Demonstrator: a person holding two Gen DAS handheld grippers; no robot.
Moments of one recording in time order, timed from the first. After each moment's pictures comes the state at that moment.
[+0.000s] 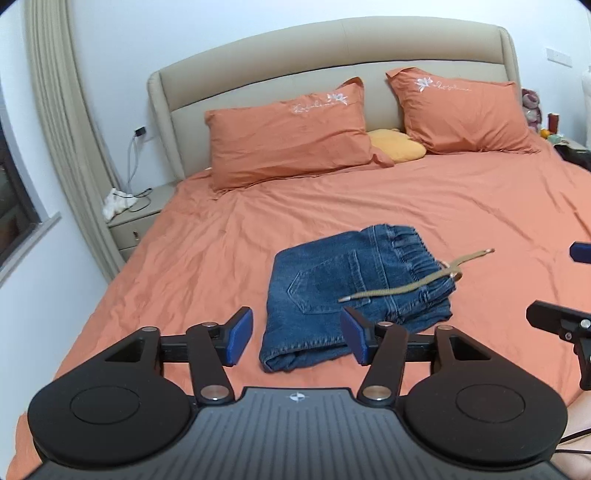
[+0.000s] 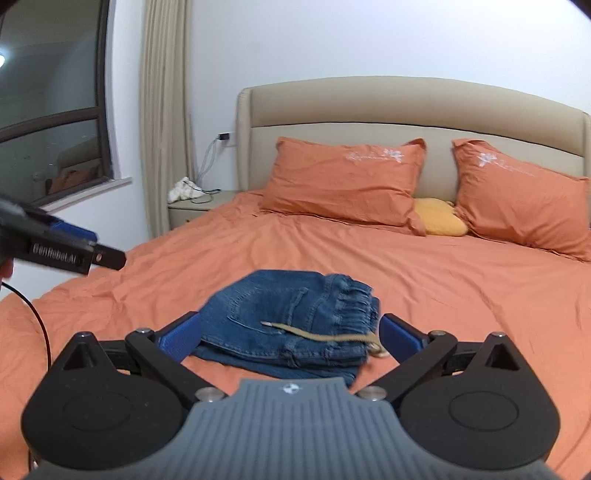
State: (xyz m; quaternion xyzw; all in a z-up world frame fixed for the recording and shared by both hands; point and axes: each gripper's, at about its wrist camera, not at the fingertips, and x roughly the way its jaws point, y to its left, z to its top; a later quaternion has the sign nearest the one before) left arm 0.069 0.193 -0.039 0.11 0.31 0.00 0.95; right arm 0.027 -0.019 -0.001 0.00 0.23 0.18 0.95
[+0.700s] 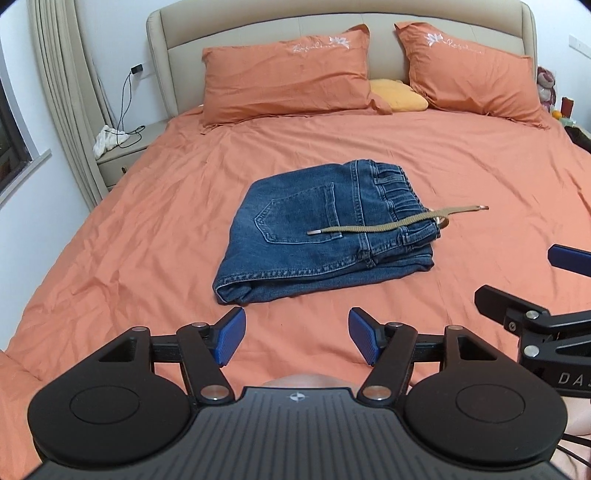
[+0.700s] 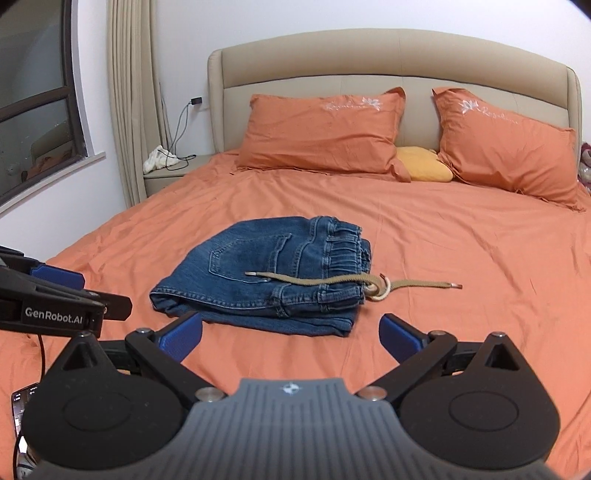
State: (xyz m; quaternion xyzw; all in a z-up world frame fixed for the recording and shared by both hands) left arm 0.069 0.161 -0.092 0.07 0.39 0.02 0.92; right arm 0.046 -0.011 -0.052 0.02 0.30 0.15 0.94
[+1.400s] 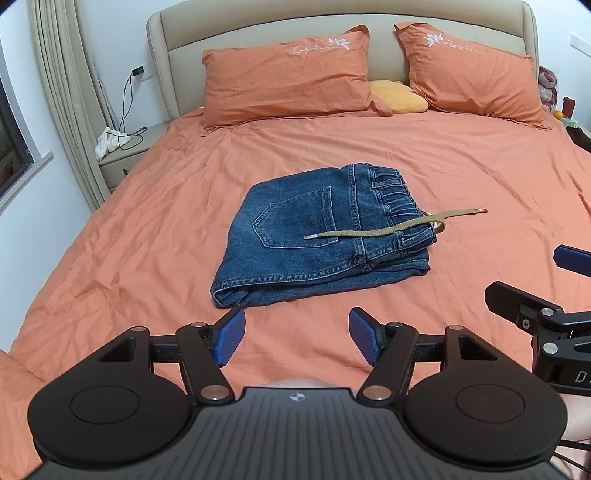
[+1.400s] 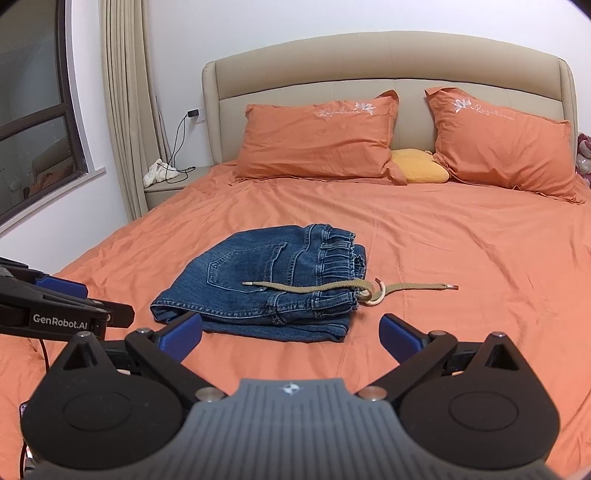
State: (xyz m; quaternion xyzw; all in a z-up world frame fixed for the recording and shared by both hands) left arm 0.070 0.154 -0.085 0.07 0.39 0.02 0.92; right arm 0.045 -0.031 -0.047 0.04 0.29 0.15 0.94
